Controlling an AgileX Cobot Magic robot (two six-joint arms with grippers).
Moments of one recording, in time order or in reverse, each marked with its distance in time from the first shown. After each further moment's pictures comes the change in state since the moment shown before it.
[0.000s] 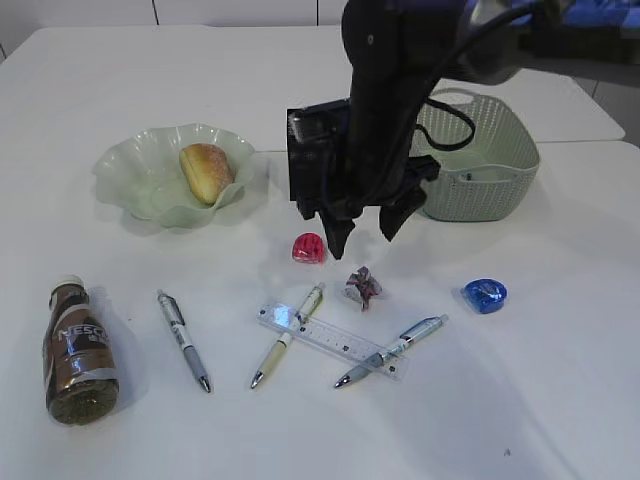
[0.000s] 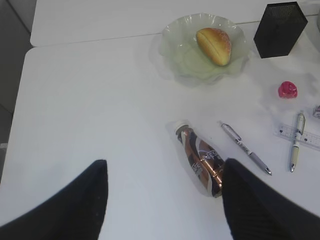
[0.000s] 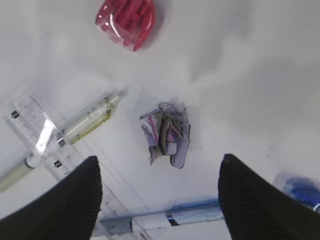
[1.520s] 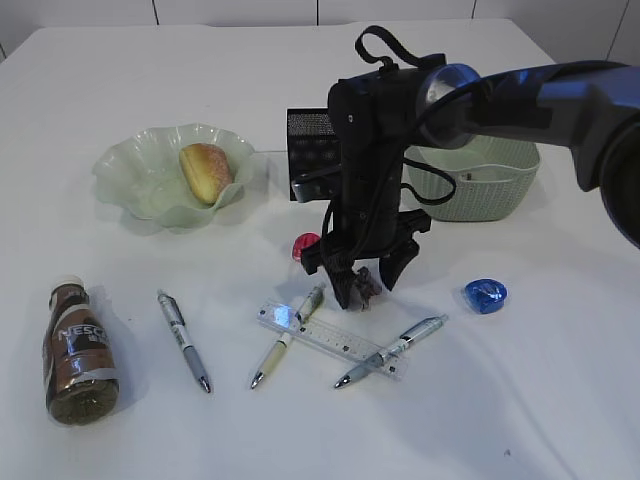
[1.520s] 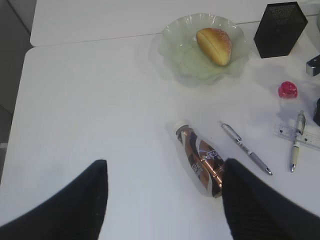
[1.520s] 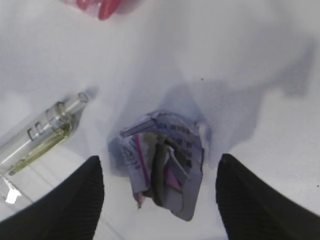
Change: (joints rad) left arm 0.000 0.000 0.000 0.000 0.000 0.000; right arm 0.000 0.166 0.002 -0.004 -0.017 0.000
